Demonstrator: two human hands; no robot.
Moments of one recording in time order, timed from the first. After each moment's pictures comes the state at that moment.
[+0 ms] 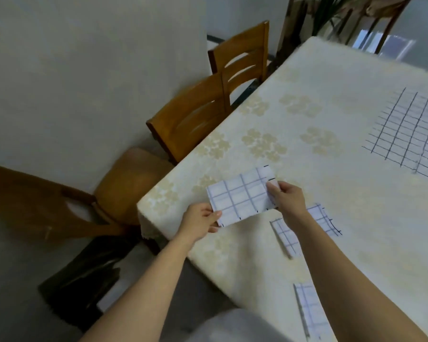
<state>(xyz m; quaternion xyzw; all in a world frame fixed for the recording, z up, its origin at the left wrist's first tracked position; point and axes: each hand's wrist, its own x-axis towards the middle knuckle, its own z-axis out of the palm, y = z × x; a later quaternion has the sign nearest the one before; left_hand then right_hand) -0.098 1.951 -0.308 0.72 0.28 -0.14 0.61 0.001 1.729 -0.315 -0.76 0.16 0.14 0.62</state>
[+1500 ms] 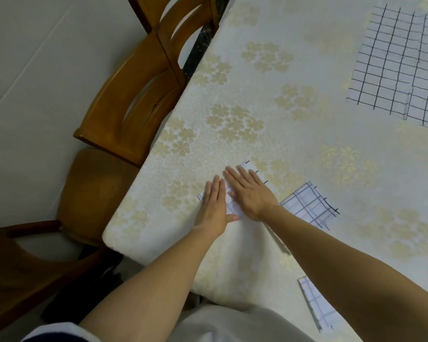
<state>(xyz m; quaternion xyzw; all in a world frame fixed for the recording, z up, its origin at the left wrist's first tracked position) 0.013 1.900 -0.404 0.94 -0.05 -0.30 0.17 0.049 1.739 -0.429 -0.95 -0.24 0.17 0.12</state>
